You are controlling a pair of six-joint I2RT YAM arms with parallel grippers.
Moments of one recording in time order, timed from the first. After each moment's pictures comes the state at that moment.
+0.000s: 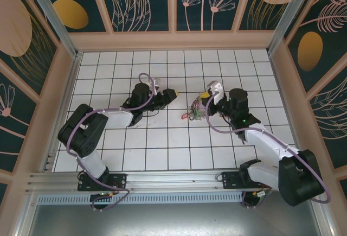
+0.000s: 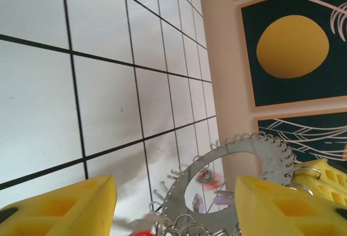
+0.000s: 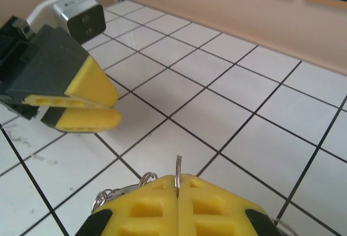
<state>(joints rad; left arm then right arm) -0.56 1.73 0.76 0.62 0.49 -1.10 0.37 1.12 0.52 0.26 -0.42 -0.14</state>
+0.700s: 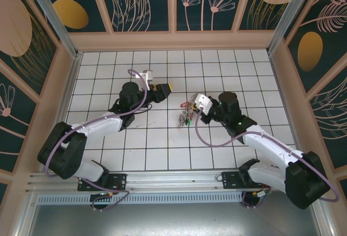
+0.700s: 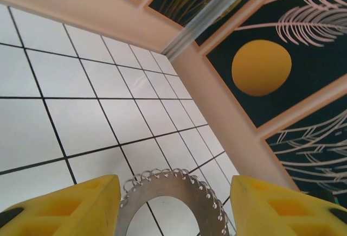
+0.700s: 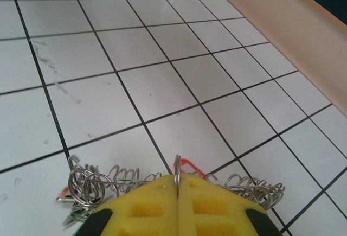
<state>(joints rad) -0.56 1.46 0.72 0.62 0.36 -0.73 0.55 1.08 0.56 0.07 -0.34 -0.52</state>
